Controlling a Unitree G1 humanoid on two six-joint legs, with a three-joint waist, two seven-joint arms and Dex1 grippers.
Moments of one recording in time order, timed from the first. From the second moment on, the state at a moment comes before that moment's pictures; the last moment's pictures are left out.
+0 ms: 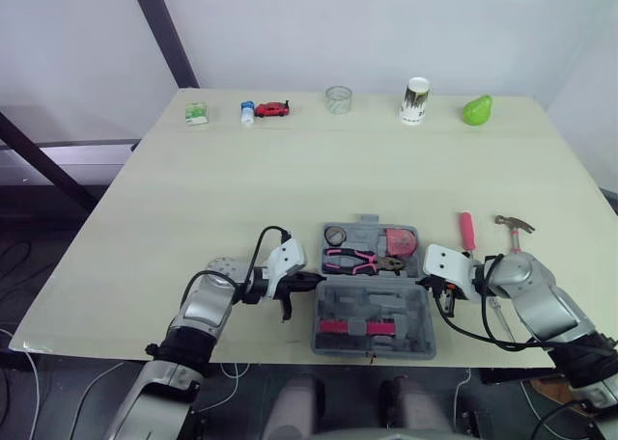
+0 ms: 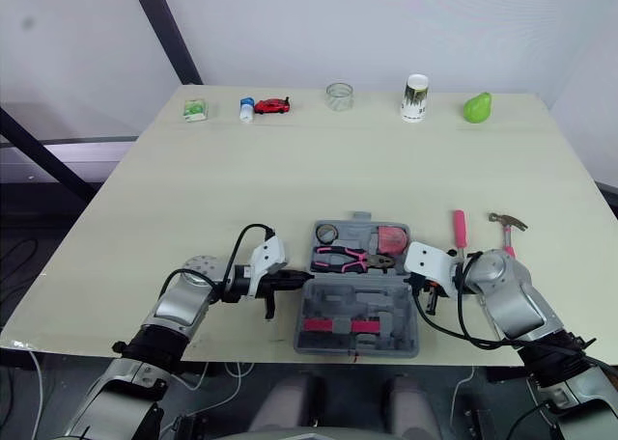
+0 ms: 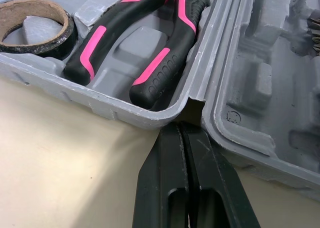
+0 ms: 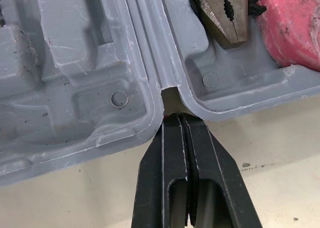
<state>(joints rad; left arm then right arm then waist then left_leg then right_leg) -0.34 0.46 -0.19 0.32 -0.02 0.14 -1.17 -0.30 -0.65 0.32 -0.06 -0.17 0.47 1.07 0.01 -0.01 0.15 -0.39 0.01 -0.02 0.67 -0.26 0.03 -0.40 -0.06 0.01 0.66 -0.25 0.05</state>
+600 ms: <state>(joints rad) -0.34 0.46 -0.19 0.31 -0.02 0.15 -1.17 -0.30 -0.64 0.32 -0.07 -0.17 0.48 1.07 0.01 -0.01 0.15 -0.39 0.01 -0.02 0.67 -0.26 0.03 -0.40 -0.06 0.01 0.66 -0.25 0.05</state>
